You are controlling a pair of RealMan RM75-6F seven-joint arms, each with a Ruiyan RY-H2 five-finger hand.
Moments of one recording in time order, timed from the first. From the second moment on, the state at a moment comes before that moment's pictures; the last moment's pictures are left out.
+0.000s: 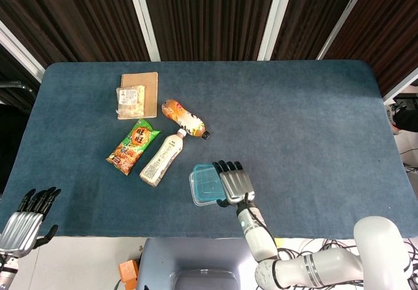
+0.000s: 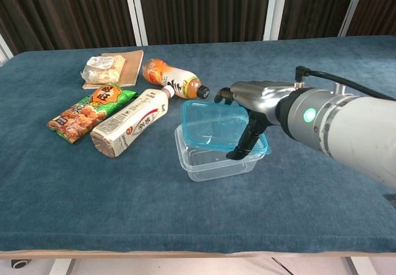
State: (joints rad) left arm -0.10 -1.15 0.08 -1.44 1.59 1.39 -0.01; right arm 0.90 -1.73 0.25 -1.90 -0.46 1.37 -0.97
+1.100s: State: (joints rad) left arm -0.11 -1.15 0.08 -1.44 1.58 1.38 -0.01; right arm 0.91 -1.75 0.17 -1.81 -0.56 1.28 -0.94
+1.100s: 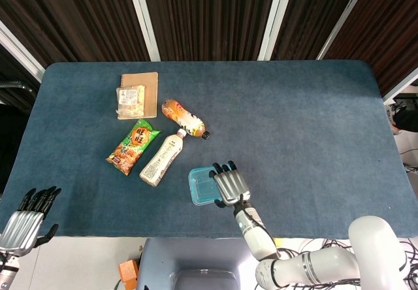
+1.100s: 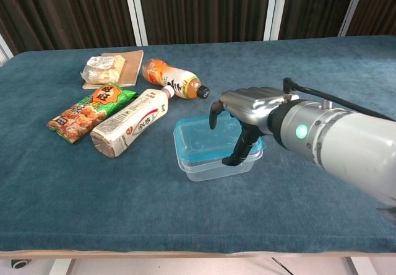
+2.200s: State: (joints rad) left arm -0.12 -1.15 0.07 -1.45 1.56 1.36 0.01; right arm 0.87 -1.66 0.10 -1.89 -0.65 1.28 -0.94
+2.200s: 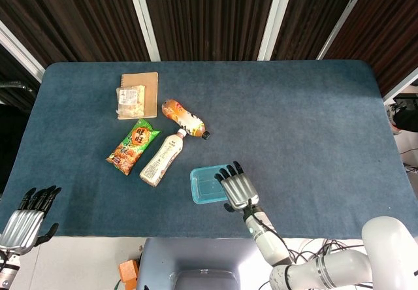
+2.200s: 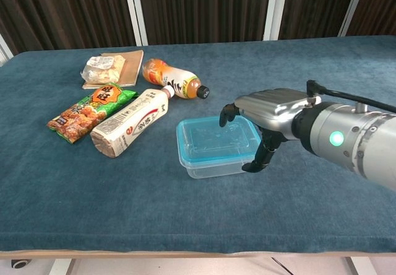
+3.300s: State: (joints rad) left arm -0.12 -1.15 0.07 -1.48 1.56 1.34 0.05; right arm 0.79 -1.50 -0.03 -1.92 -0.87 1.18 -0.85
